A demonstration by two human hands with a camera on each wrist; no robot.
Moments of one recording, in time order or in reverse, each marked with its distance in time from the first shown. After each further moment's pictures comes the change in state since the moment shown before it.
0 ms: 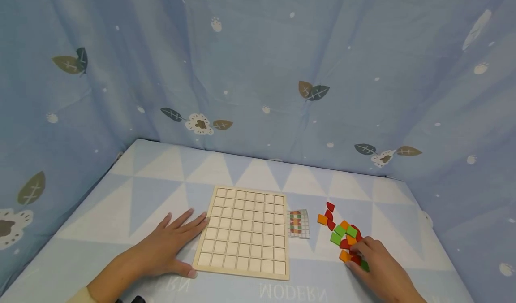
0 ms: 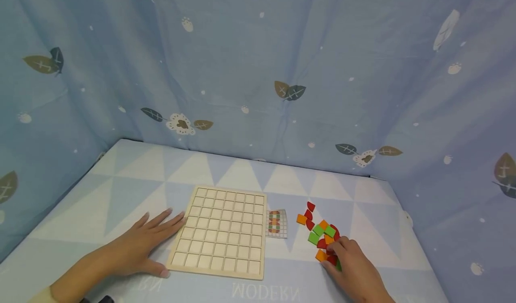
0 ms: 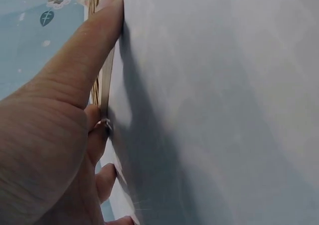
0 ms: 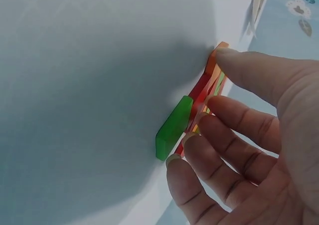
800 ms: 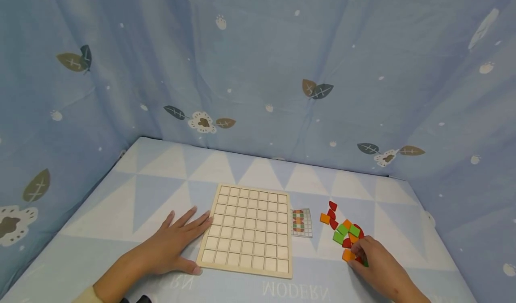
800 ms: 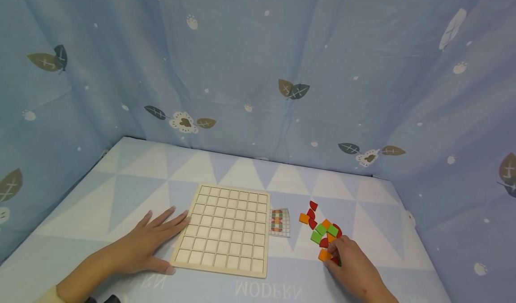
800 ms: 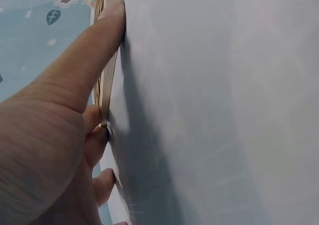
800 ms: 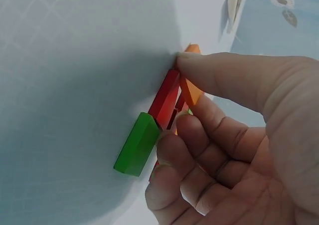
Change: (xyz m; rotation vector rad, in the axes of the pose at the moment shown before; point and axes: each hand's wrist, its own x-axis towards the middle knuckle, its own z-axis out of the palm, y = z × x) left_hand -0.001 0.002 0.003 -0.040 0.033 0.029; right_hand 0.010 -0.010 -0.003 0.159 -0.091 0.104
